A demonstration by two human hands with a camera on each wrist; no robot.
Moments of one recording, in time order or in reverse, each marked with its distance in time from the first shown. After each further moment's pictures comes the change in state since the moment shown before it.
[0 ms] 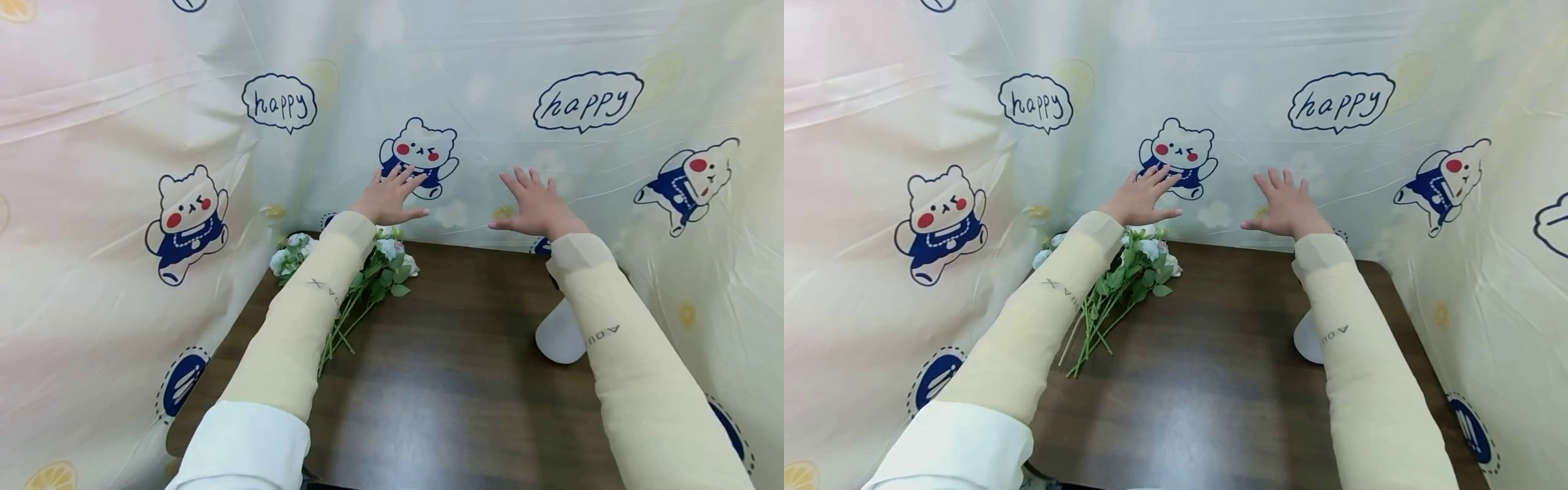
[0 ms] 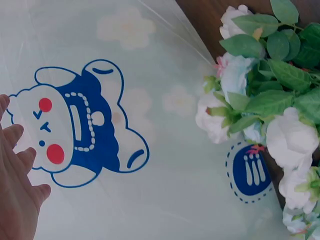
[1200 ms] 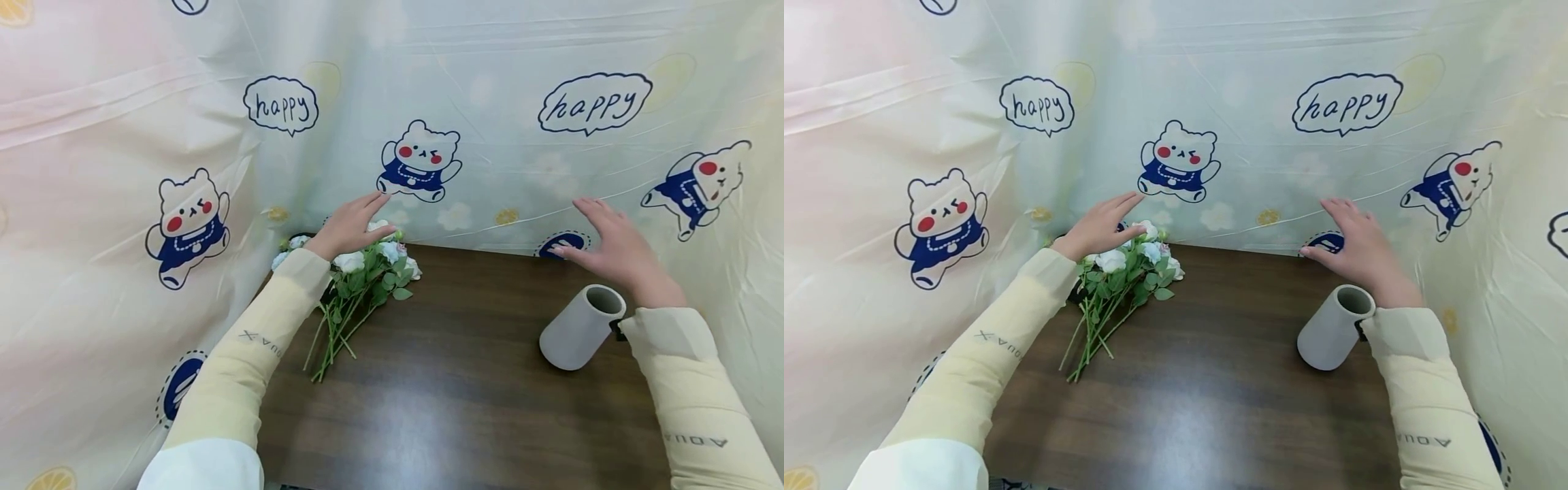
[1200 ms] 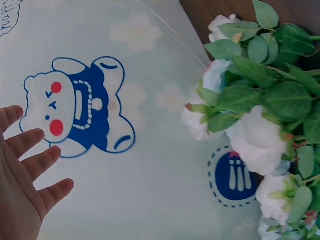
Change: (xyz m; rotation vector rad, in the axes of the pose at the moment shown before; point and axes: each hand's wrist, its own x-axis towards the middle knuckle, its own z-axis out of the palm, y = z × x) left_hand -0.077 -0.029 0.020 -0.254 0.139 -0.017; right_hand -0.114 0.040 -0.004 0.233 0.240 0.020
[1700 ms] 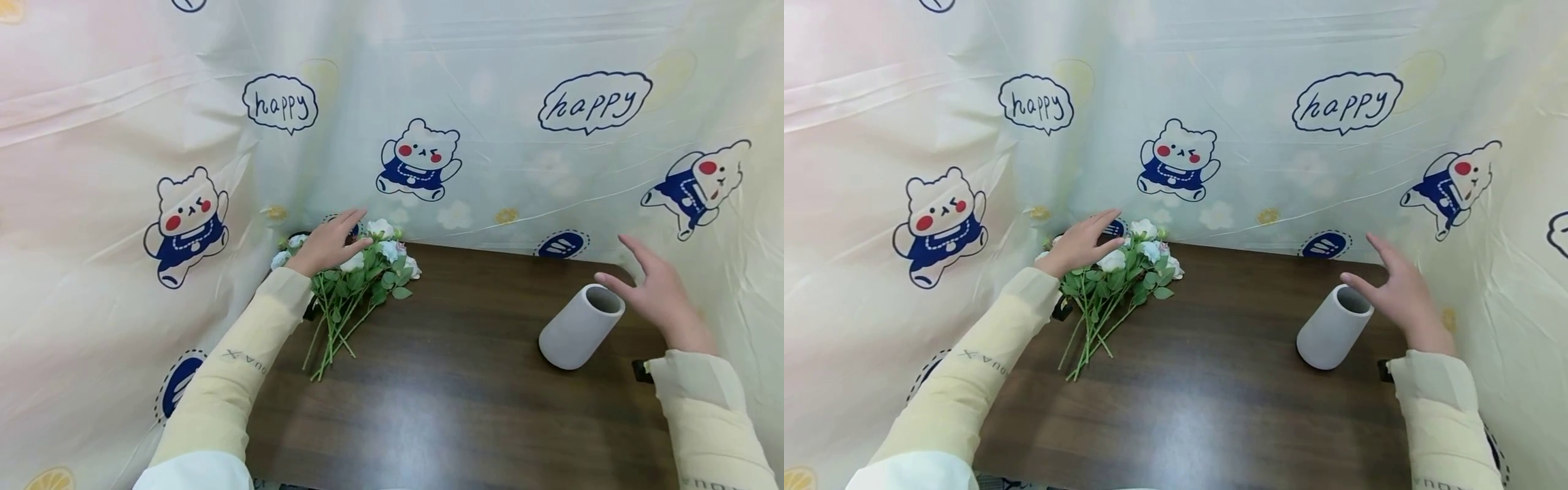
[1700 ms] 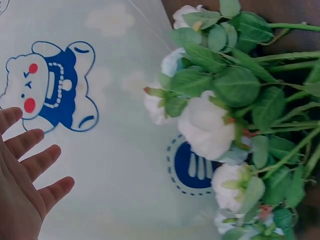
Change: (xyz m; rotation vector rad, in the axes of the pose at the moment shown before) left_hand -0.039 -0.031 0.024 -0.080 -0.004 -0.103; right_hand -0.065 0.053 0.017 0.190 0.064 0.189
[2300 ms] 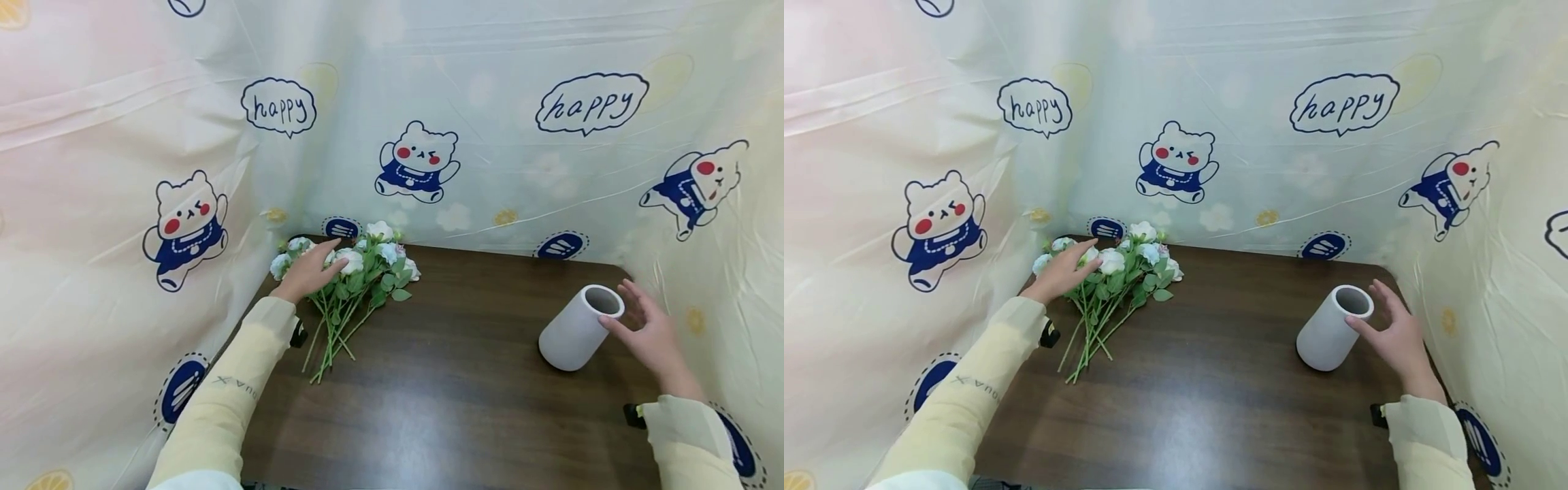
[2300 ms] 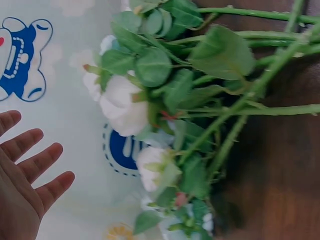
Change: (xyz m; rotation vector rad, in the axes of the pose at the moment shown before) left_hand -0.042 -0.039 0.036 -0.150 -0.019 -0.179; right_hand -0.057 0.040 0.043 0.185 0.070 0.106
